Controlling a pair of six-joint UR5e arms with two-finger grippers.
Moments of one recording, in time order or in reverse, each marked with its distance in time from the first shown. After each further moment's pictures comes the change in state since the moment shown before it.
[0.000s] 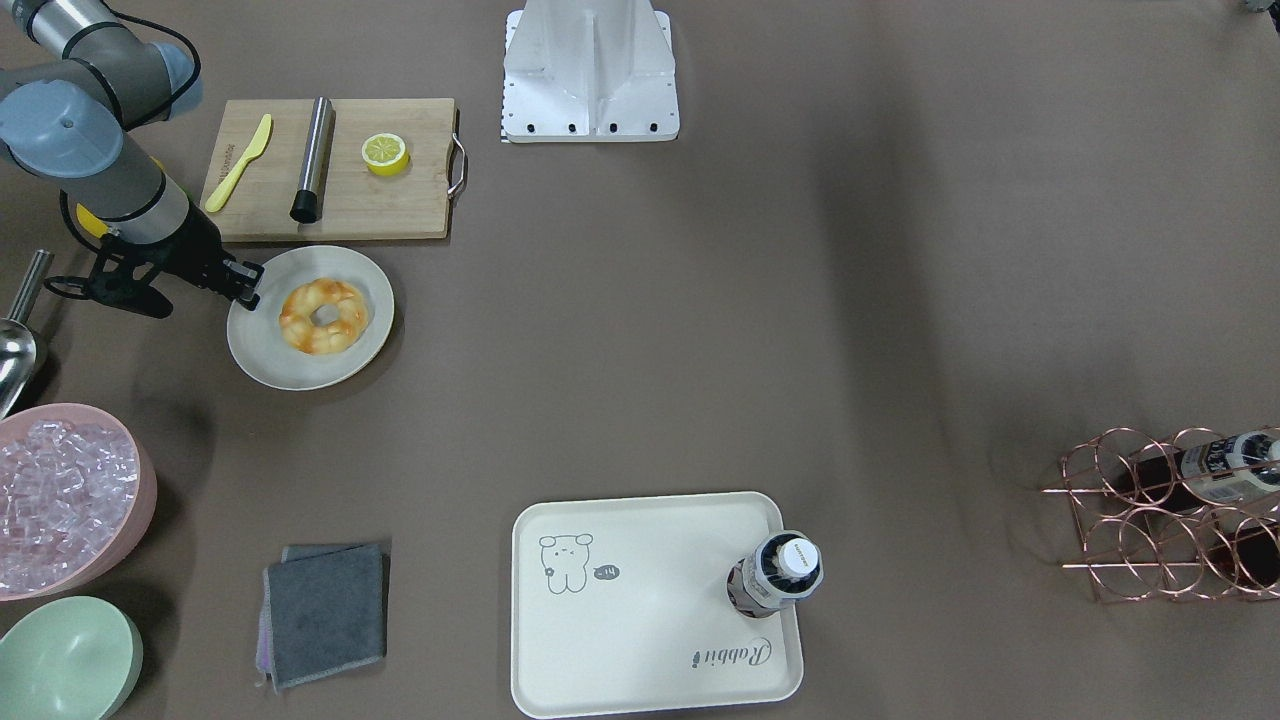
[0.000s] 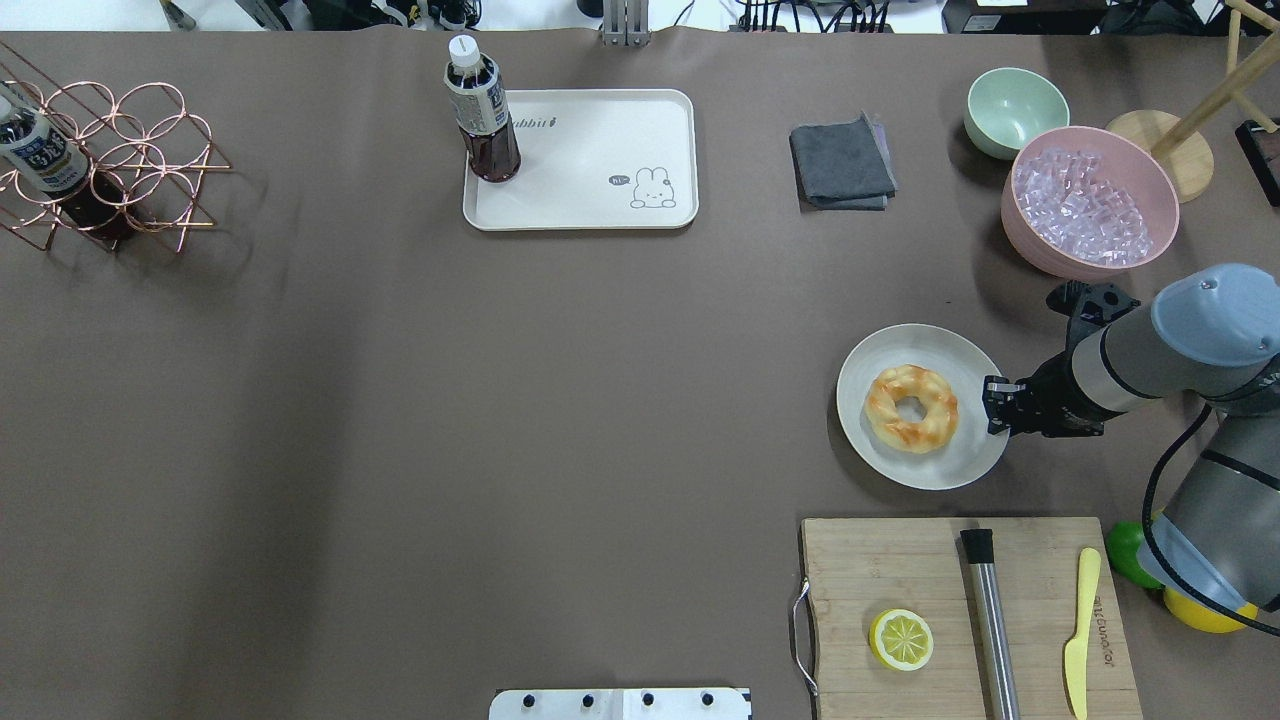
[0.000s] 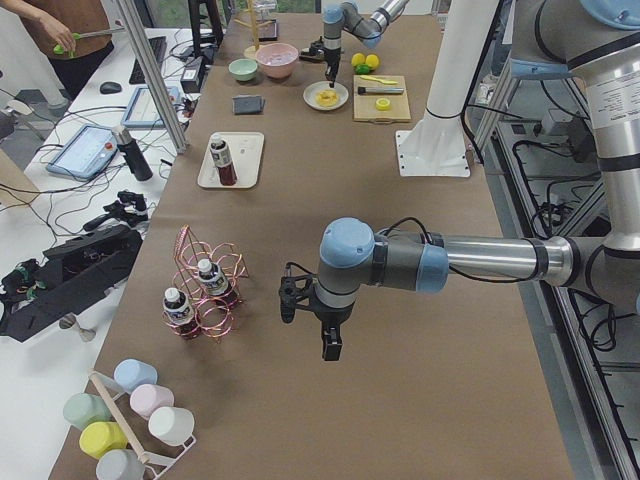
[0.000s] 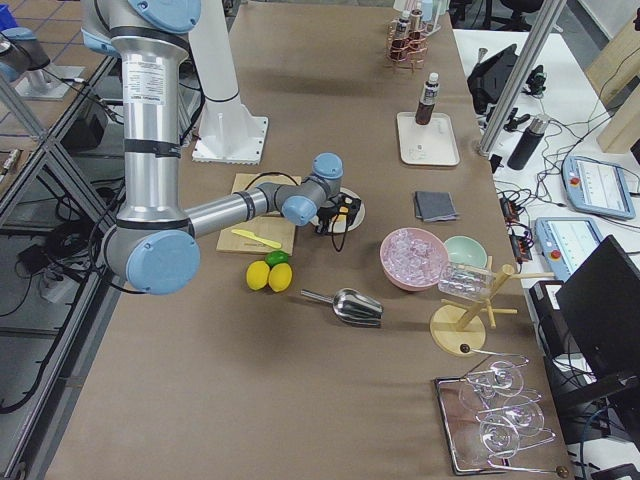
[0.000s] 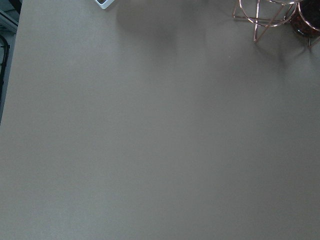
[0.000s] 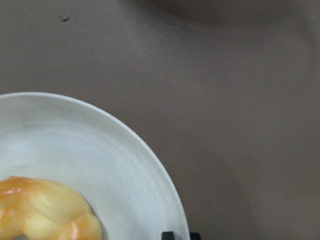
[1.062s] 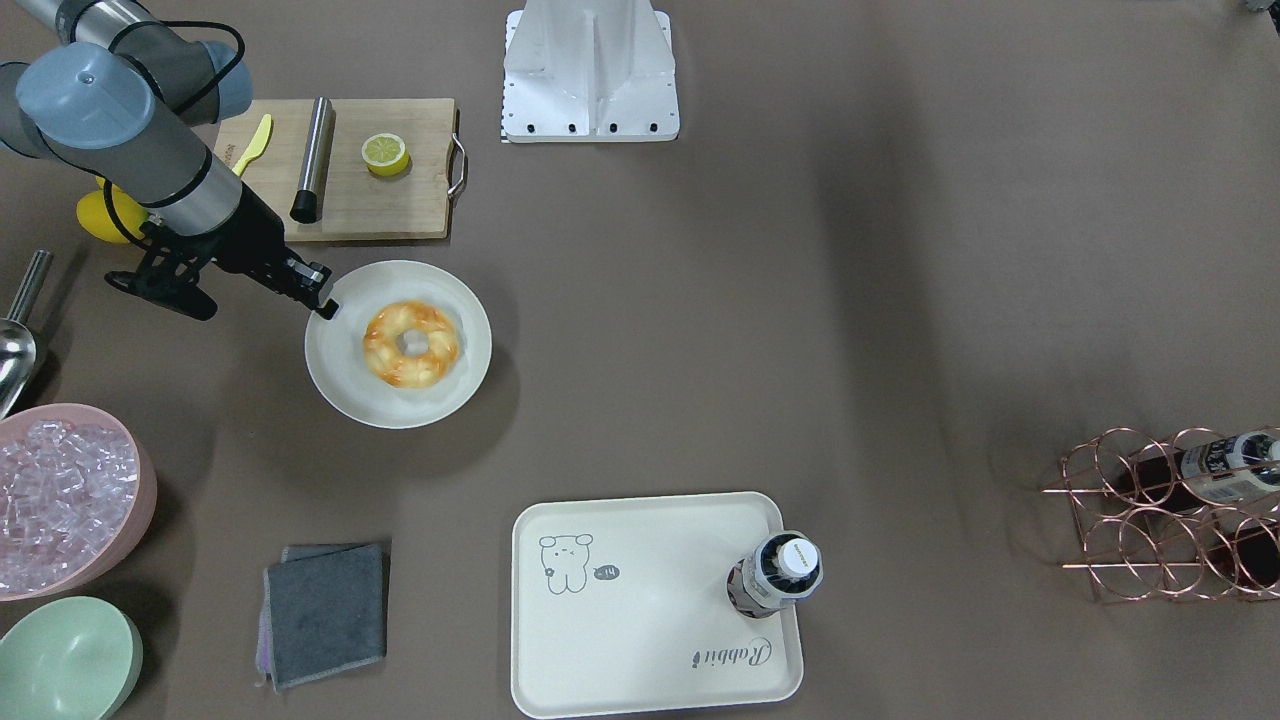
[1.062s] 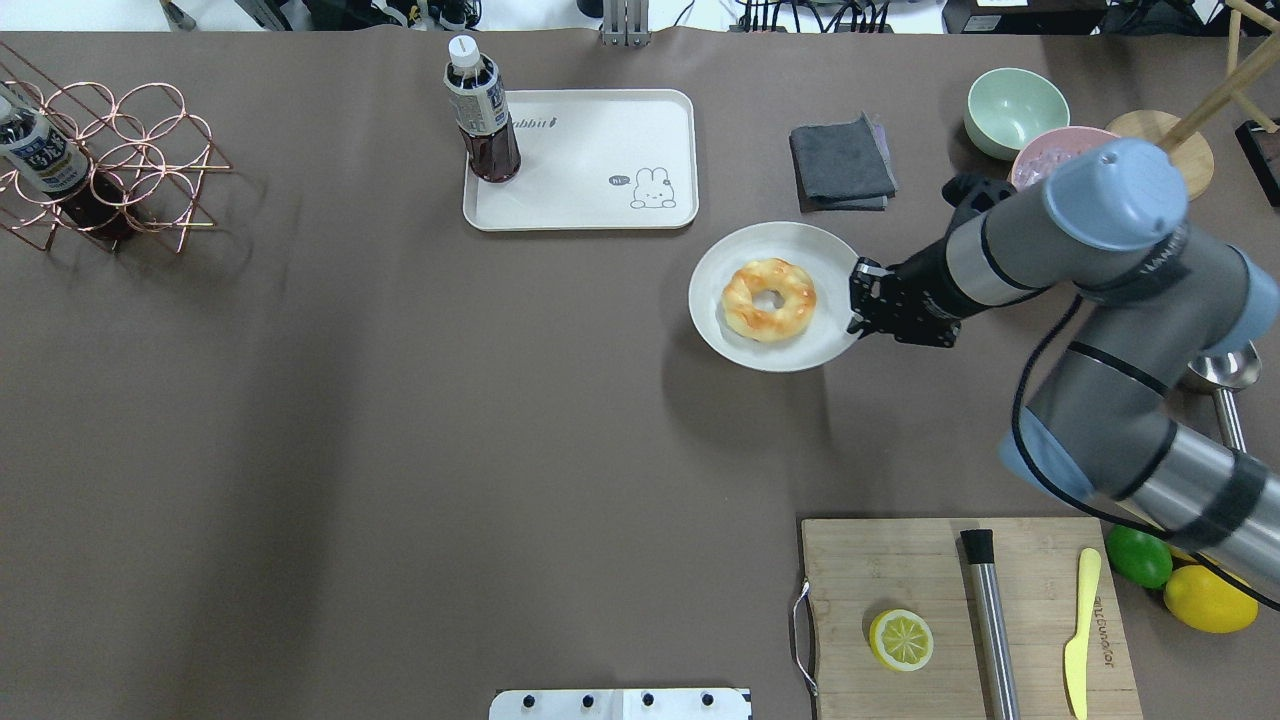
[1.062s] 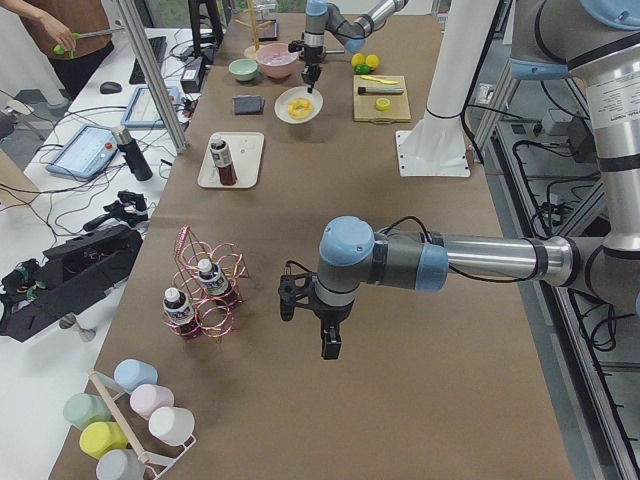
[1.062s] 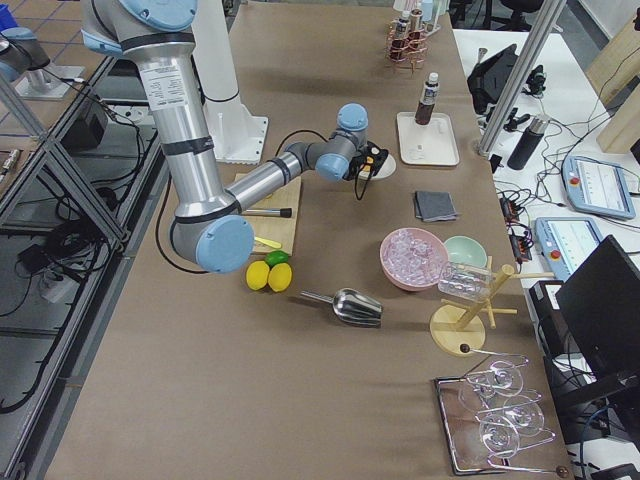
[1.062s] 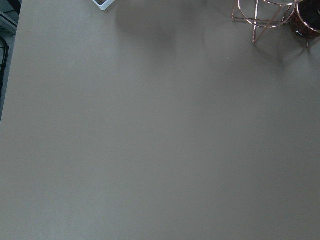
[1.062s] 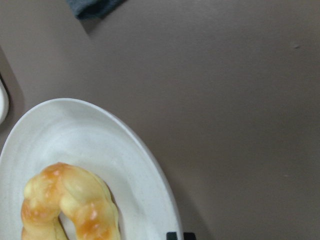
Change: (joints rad) left arm 0.000 -0.002 -0.005 0.000 0.000 0.000; right arm 0.047 0.311 -0.047 -0.003 0.040 0.297
